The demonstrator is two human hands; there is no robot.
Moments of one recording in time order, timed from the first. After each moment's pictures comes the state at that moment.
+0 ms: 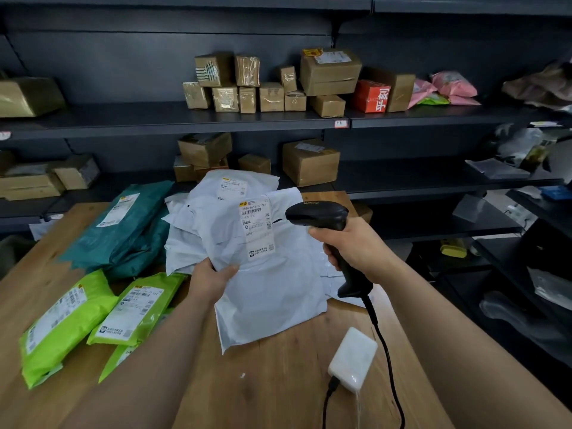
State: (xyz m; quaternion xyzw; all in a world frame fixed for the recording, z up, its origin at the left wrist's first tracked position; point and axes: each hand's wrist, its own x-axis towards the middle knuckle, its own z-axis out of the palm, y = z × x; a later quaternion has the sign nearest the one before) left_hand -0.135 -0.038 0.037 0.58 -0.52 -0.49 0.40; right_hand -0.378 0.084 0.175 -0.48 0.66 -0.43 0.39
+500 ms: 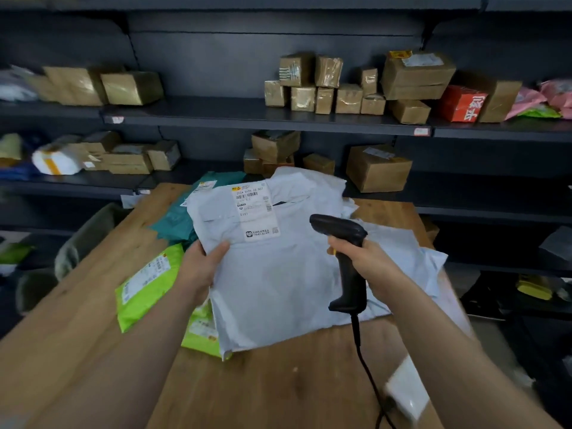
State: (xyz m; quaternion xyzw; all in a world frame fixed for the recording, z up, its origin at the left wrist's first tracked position) left_hand -0.011 -0.019 0.089 0.55 -0.42 -0.49 0.53; right_hand -0.297 0.032 0.138 -0.42 0.64 -0.42 0.49
